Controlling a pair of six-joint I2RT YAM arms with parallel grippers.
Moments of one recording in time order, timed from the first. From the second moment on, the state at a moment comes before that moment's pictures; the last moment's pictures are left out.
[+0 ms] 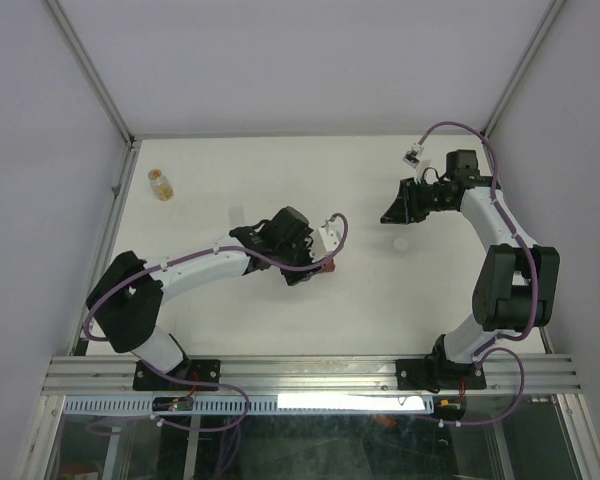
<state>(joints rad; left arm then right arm) -0.85 1.54 1.01 -0.34 0.19 0.39 -0.03 1.60 1.22 -0.72 -0.93 -0.30</state>
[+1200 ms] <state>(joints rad) -0.85 1.92 1.46 -0.74 0.17 0.42 -0.03 1.60 1.22 -0.72 -0.93 -0.31</state>
